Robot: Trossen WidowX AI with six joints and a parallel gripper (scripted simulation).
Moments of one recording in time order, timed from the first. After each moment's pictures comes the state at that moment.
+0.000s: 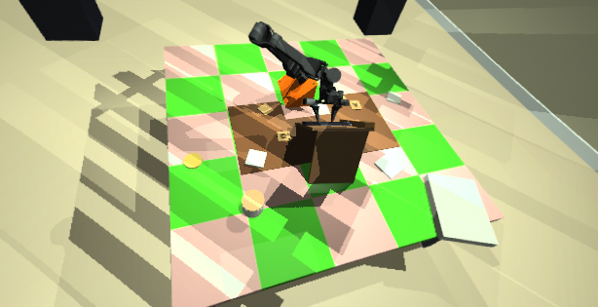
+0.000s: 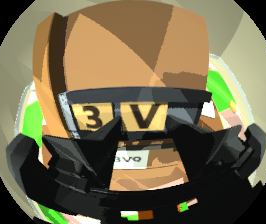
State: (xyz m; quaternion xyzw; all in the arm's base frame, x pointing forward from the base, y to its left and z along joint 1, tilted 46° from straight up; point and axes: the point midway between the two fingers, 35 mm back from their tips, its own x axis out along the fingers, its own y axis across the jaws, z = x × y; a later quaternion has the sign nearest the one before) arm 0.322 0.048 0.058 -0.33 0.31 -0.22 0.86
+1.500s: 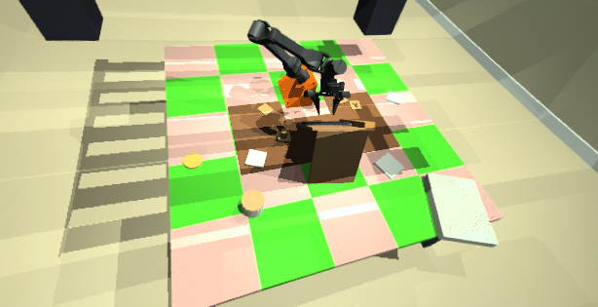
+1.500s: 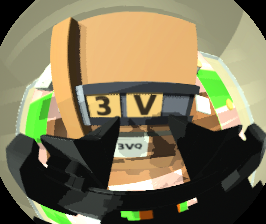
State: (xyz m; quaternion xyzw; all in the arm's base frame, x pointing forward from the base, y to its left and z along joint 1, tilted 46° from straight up) arm 0.297 0.069 0.065 -0.33 0.31 -0.21 0.86
